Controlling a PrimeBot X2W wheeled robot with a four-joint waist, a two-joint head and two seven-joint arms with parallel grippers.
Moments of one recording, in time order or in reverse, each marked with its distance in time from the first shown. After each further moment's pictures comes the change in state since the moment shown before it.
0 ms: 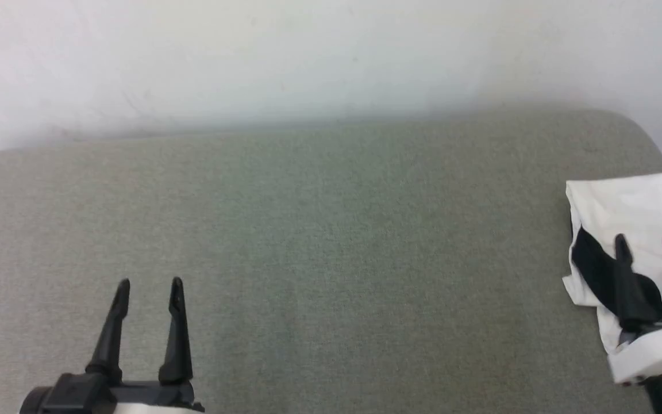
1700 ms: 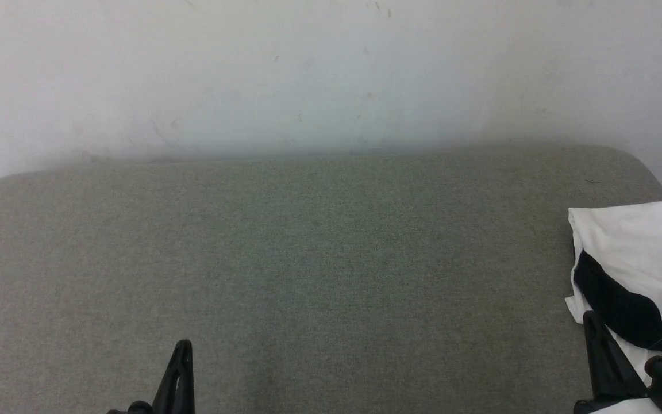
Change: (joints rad) left arm 0.118 -0.063 -0.026 0.096 0.064 -0.011 0.027; right arm 0.171 0.042 0.098 0.127 -0.112 0.000 -0.231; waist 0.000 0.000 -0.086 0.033
